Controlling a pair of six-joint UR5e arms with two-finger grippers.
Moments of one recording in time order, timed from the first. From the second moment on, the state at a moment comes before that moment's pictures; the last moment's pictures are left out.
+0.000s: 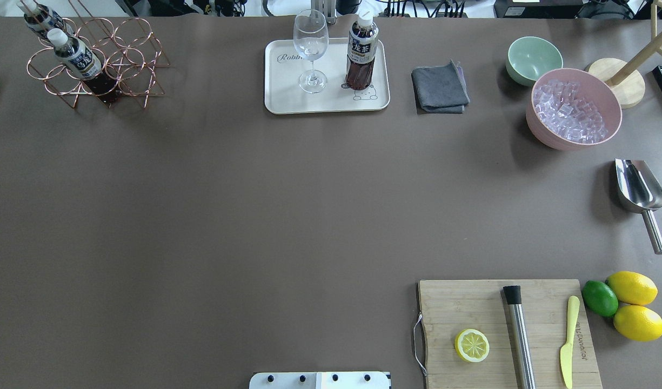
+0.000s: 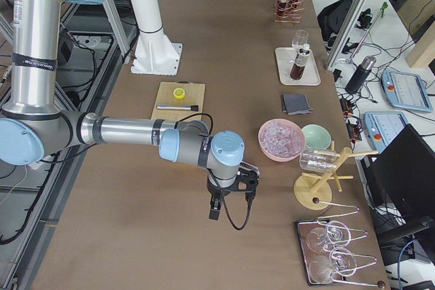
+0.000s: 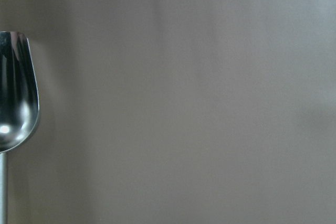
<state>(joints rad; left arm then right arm) -1.45 -1.97 -1.45 -2.16 -2.16 0.11 1.63 -1.73 1.73 -1.71 2.23 -0.02</state>
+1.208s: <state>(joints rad) -1.68 -1.71 -1.42 -1.79 -2.55 -0.16 1.64 -1.76 1.76 -1.71 2.31 -0.04</state>
